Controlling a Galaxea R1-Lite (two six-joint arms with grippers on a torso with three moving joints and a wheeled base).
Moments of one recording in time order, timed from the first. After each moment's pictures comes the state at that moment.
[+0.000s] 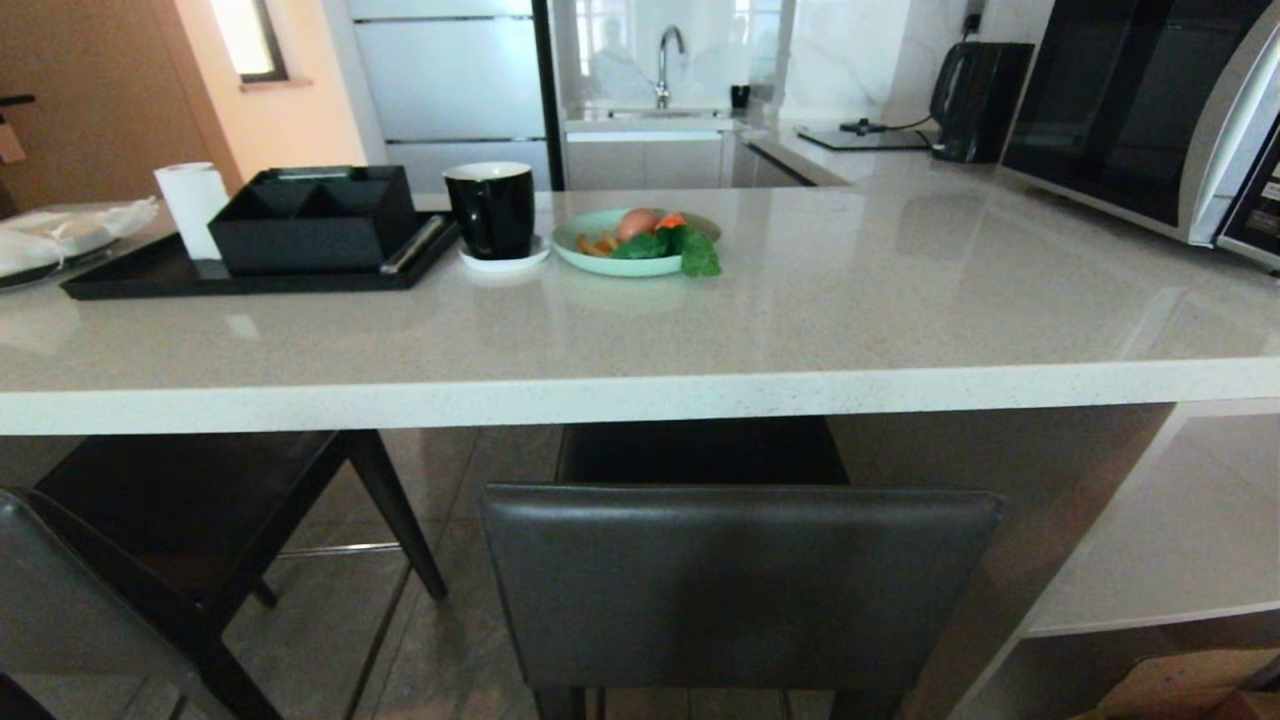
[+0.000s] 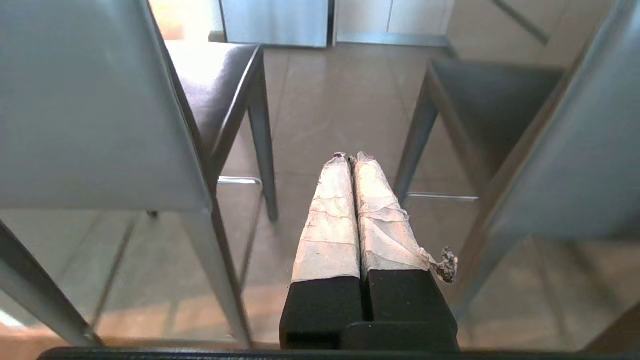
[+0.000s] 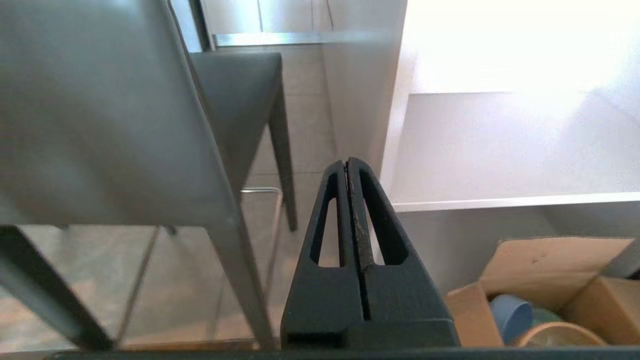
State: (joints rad) left arm 0.00 0.09 -0.09 0.00 0.01 -0.04; right arm 0.00 0.05 -0.07 0.02 0.01 -0.01
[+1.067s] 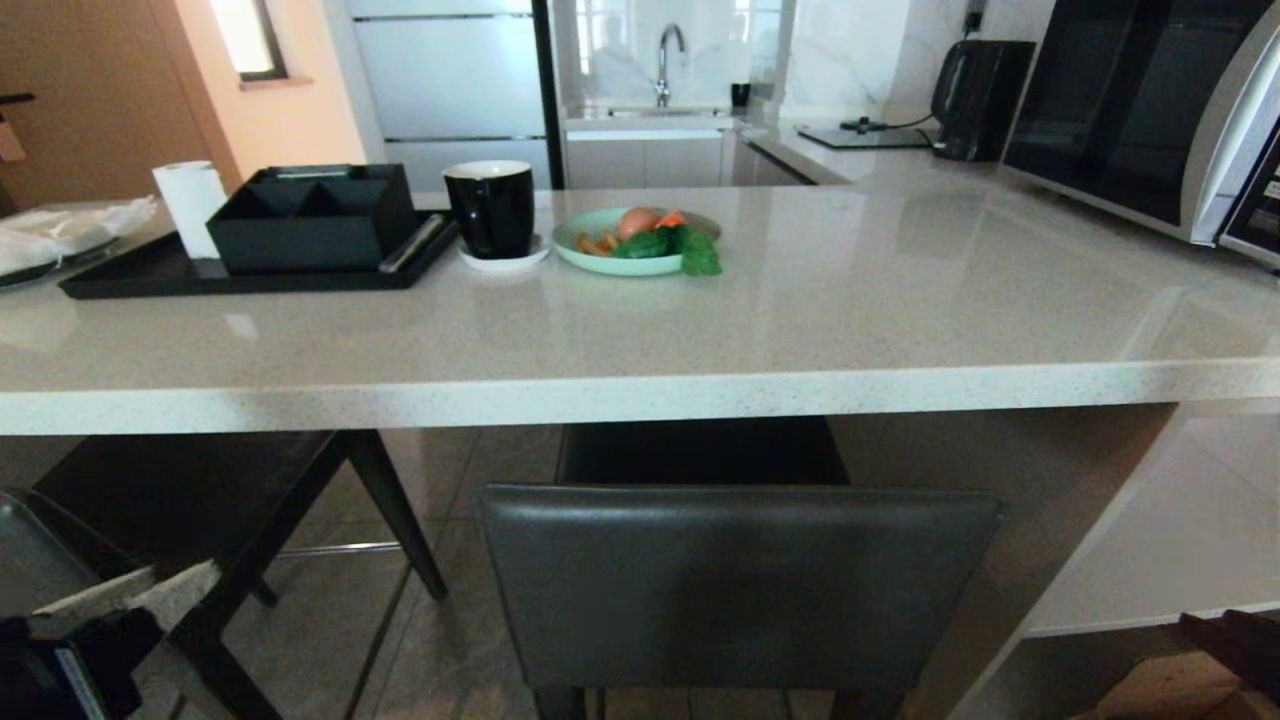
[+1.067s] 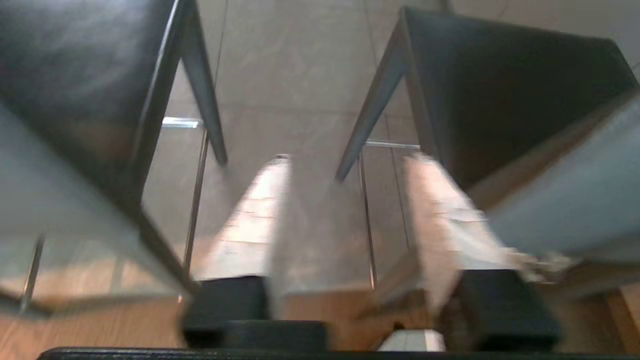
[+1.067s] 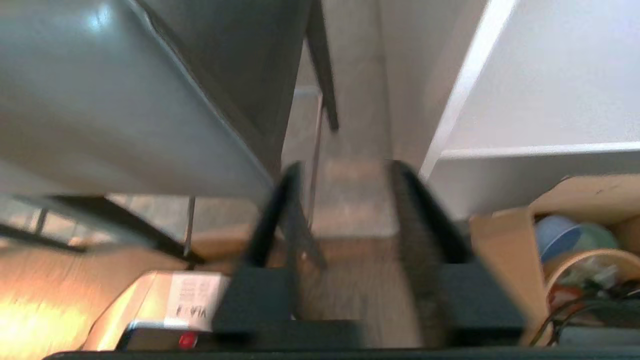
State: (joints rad) left arm -0.04 0.92 -0.29 -0.35 -0.08 -0.14; right arm 0.03 0.82 -0.35 -0.04 0.10 0.06
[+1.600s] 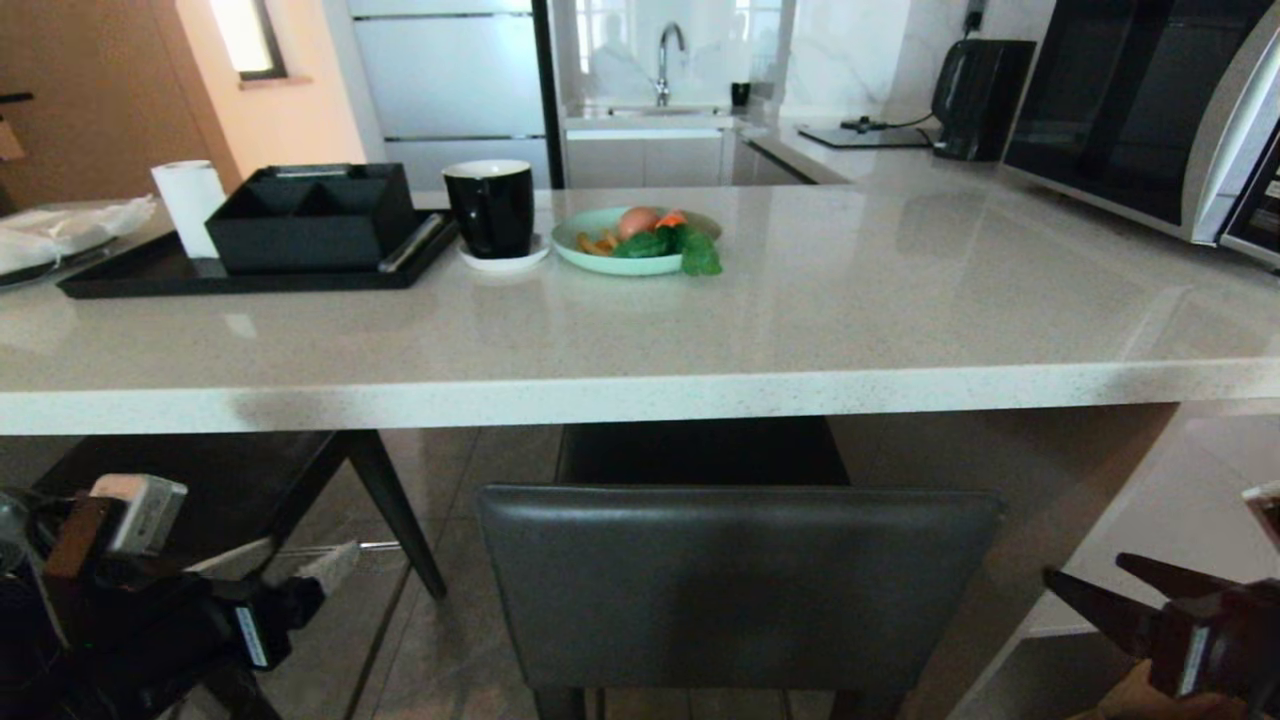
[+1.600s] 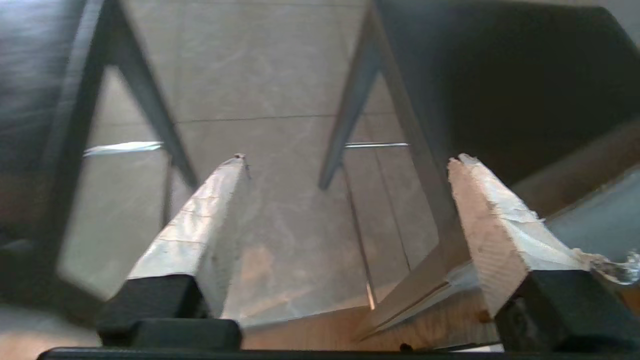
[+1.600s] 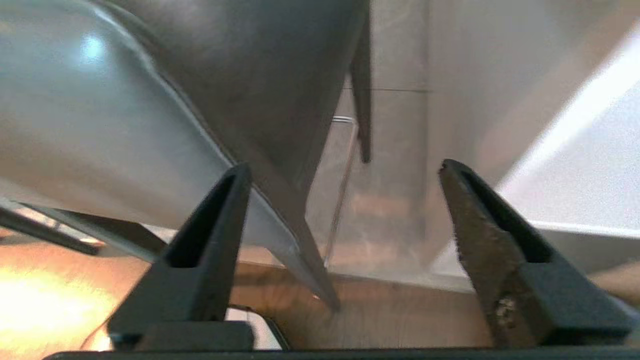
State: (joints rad) left arm -0.13 1.42 -0.05 -1.12 -0.11 -0.12; right arm 0.03 1.18 -0.14 -0.71 0.24 0.02
